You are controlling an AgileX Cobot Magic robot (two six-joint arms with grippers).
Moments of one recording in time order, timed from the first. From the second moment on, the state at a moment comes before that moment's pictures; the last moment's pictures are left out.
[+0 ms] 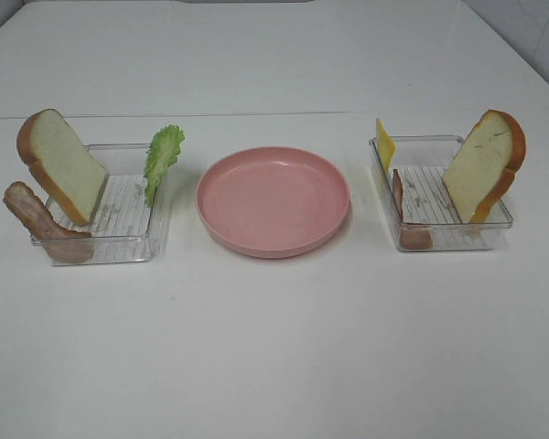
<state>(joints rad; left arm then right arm) 0.04 0.00 -0.52 0.00 1.08 0.00 0.13 0.00 -0.45 0.01 1.10 0.02</state>
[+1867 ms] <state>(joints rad) 0.04 0.22 -0.64 0.00 1.04 0.00 0.13 0.00 -0.45 0.01 1.10 0.02</state>
